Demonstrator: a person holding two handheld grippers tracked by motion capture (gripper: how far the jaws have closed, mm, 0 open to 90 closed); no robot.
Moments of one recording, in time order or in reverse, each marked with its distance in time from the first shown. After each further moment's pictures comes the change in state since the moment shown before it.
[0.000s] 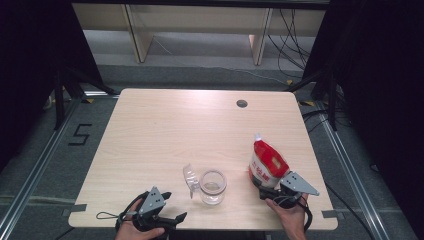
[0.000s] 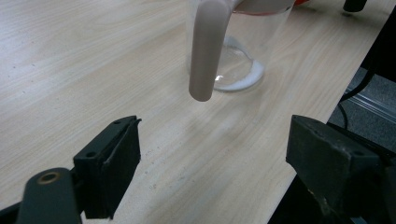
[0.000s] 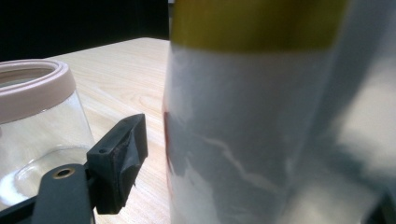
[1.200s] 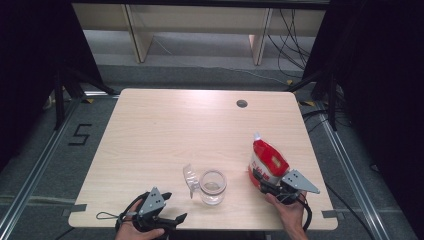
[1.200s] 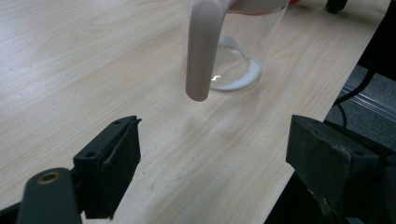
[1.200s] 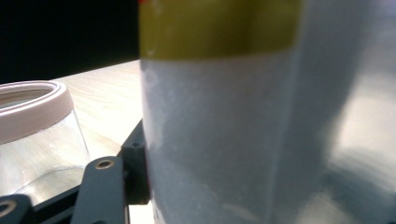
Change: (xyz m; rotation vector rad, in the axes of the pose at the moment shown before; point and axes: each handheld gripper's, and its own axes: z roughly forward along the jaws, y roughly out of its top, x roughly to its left) left arm -0.002 0.001 -0.001 -0.005 -0.019 -0.019; right arm -0.008 -0.003 0.009 -0.090 0.022 0.021
